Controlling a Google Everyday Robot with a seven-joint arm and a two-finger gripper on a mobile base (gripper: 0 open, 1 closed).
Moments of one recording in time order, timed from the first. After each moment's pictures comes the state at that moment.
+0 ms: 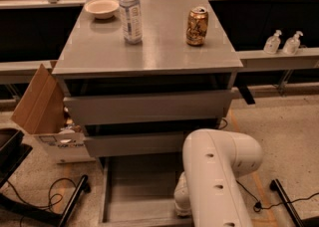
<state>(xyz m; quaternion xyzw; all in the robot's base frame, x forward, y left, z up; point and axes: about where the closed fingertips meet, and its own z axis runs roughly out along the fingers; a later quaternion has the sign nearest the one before) 0.473 -0.112 0.109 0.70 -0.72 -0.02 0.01</state>
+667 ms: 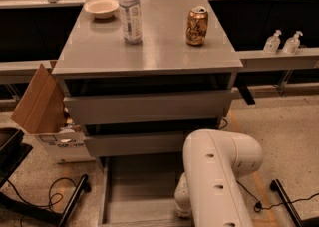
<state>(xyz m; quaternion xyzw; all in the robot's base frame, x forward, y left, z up) 0.475 -0.111 0.108 0.70 -0.72 -0.03 0.01</state>
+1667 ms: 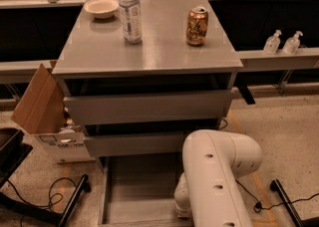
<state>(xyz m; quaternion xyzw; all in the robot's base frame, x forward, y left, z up) 0.470 -0.111 0.105 0.70 -0.72 -0.03 0.01</state>
